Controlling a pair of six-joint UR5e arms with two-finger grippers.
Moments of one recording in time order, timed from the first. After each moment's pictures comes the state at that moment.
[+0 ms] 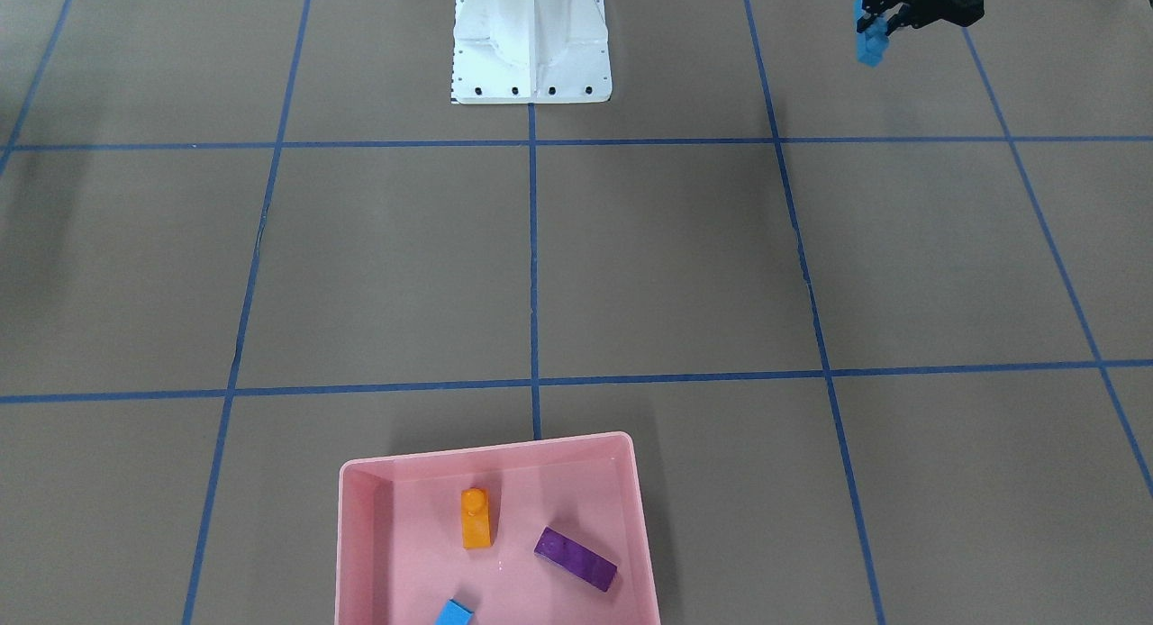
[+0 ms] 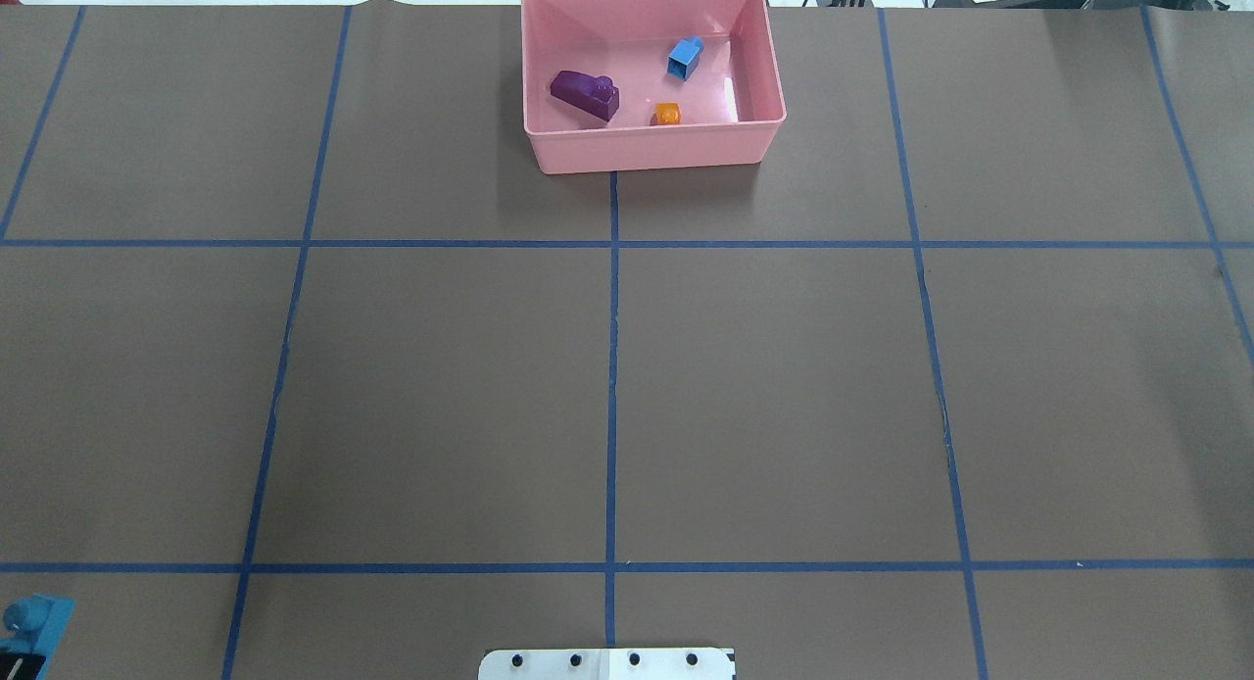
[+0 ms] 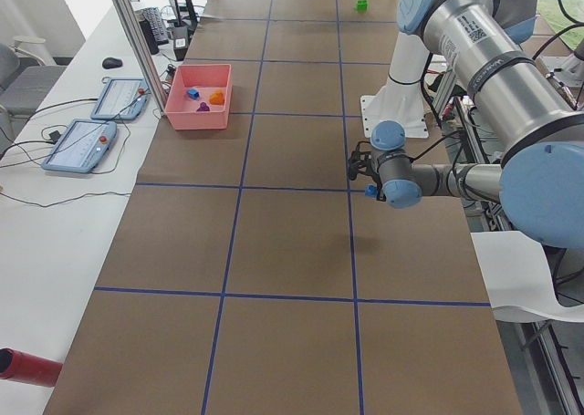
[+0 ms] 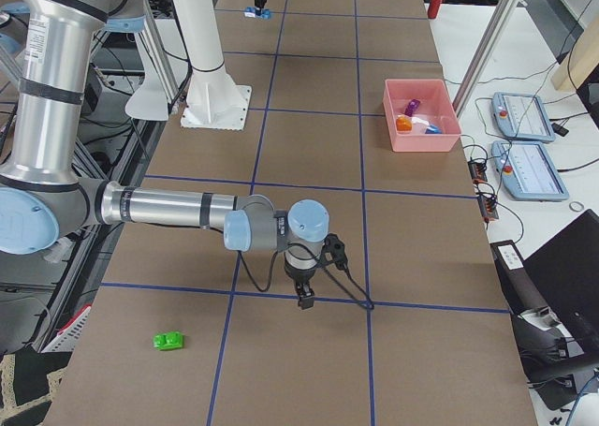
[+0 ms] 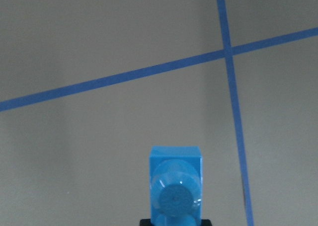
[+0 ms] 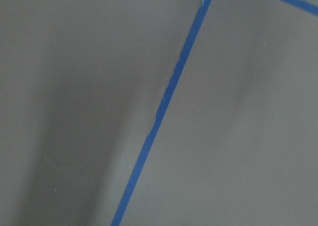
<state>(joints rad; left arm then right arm) -0.39 -0.88 -2.24 -2.55 -2.04 -1.16 1.45 -1.87 1.74 -1.44 2.30 -0.26</state>
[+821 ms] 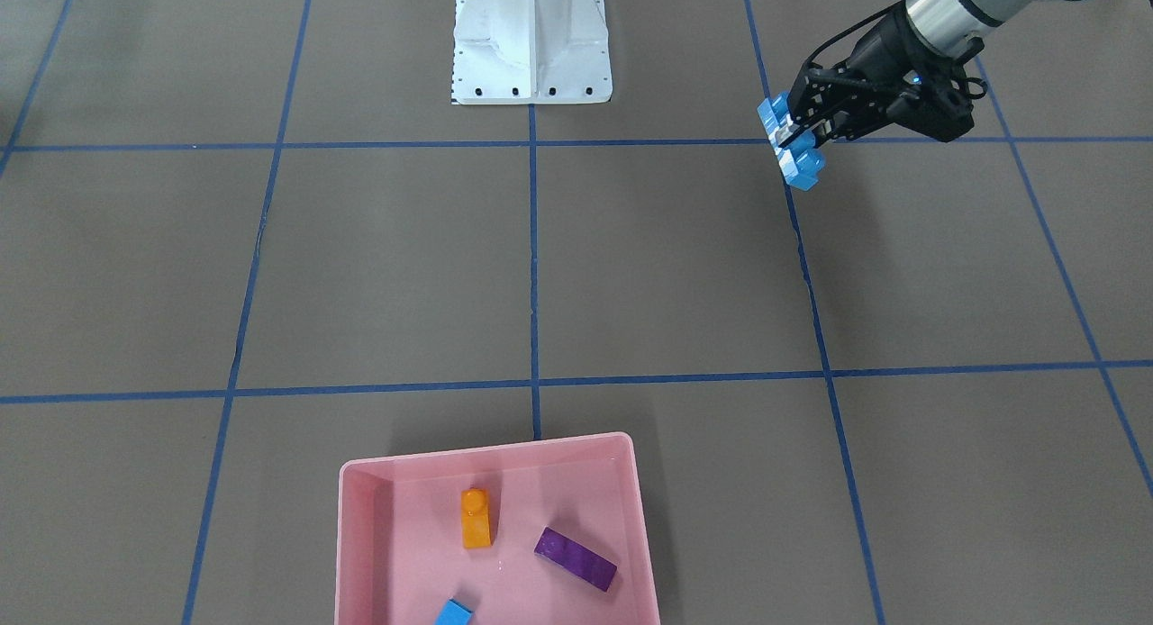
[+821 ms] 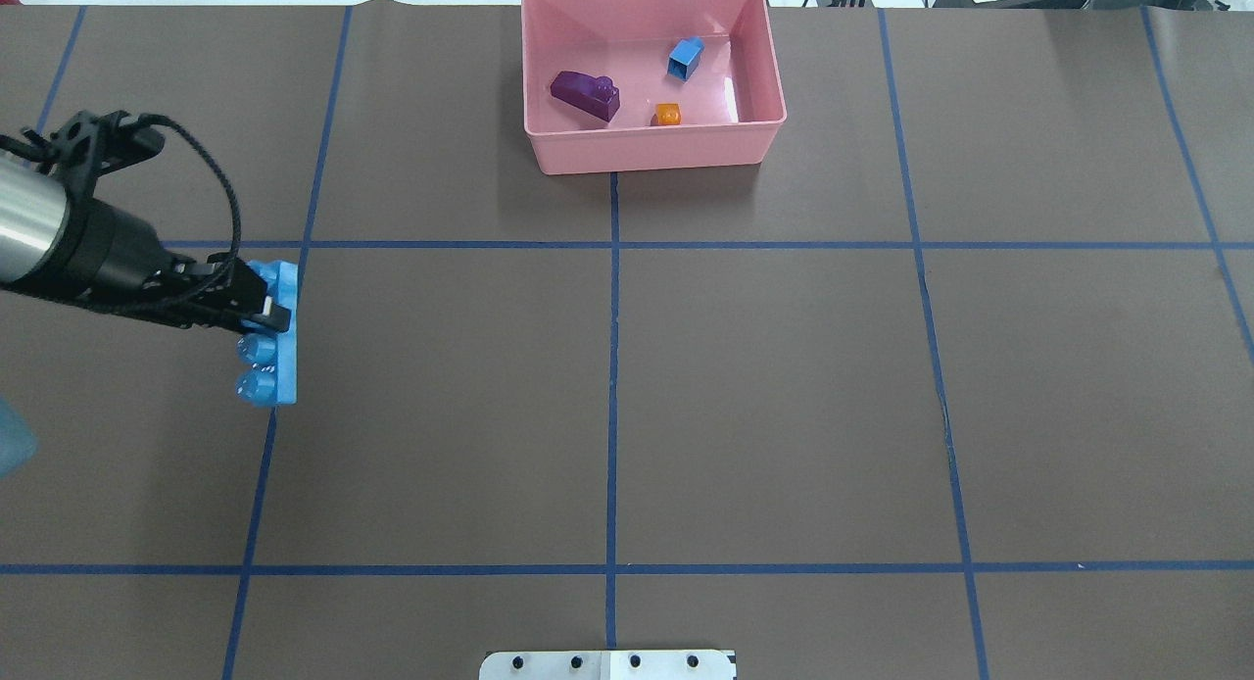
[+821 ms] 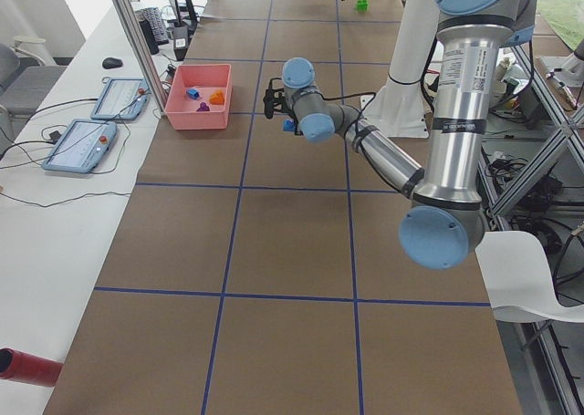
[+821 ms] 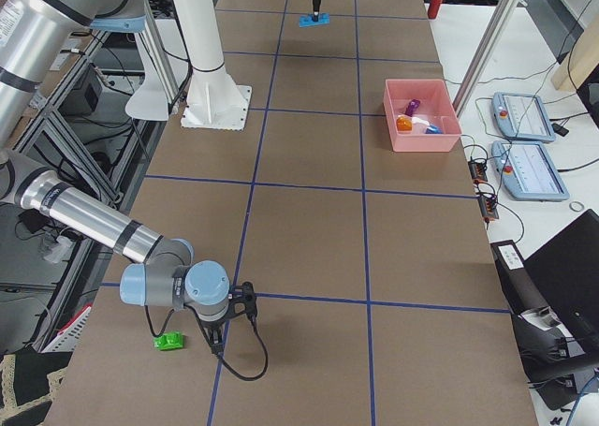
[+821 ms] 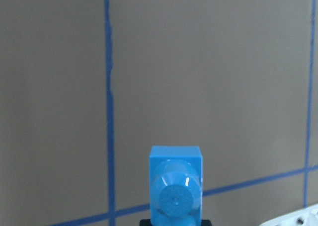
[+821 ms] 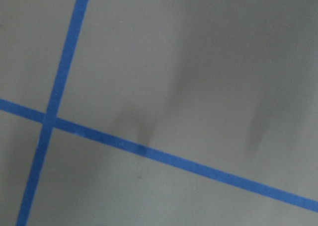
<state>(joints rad) -0.90 -1.77 -2.04 -1.96 -2.37 -1.17 1.45 -2.16 1.56 -1.04 2.33 -0.26</state>
